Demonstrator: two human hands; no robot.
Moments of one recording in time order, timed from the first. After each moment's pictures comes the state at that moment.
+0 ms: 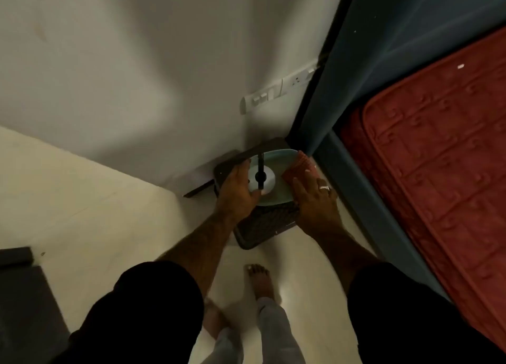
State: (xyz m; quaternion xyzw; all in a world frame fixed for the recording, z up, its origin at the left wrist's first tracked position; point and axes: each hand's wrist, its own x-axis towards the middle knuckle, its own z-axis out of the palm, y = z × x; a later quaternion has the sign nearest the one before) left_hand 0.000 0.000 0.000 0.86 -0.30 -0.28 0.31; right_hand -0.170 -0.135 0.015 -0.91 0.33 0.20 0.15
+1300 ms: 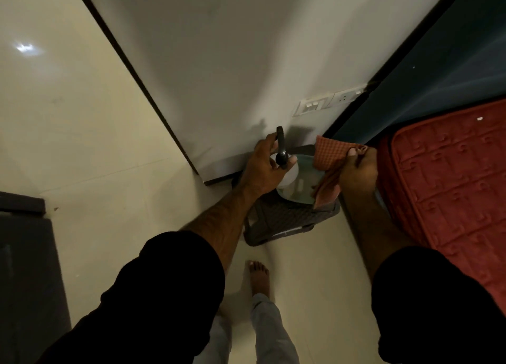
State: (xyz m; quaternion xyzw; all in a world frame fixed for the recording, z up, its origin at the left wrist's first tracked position) left_hand 0.035 0.054 0.067 0.78 -0.25 -0.21 0.54; right_hand -0.097 -0.116 0.103 -0.73 0.52 -0.24 0.37
